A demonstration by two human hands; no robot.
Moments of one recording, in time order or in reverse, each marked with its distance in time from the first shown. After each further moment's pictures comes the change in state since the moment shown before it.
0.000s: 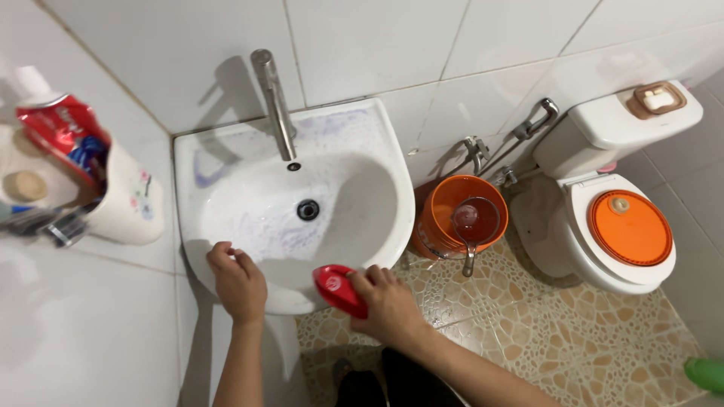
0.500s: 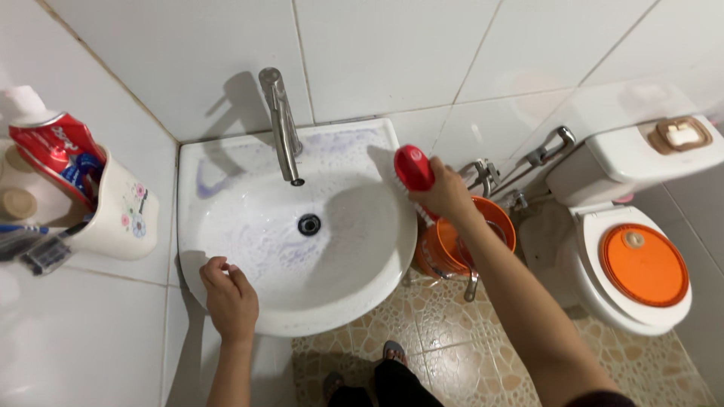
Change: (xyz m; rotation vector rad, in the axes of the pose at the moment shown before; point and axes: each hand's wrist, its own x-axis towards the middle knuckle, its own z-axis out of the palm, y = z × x) left_hand 0.004 0.002 0.007 0.033 0.017 0.008; right_hand 0.193 0.176 -0.101 0.084 0.084 0.381
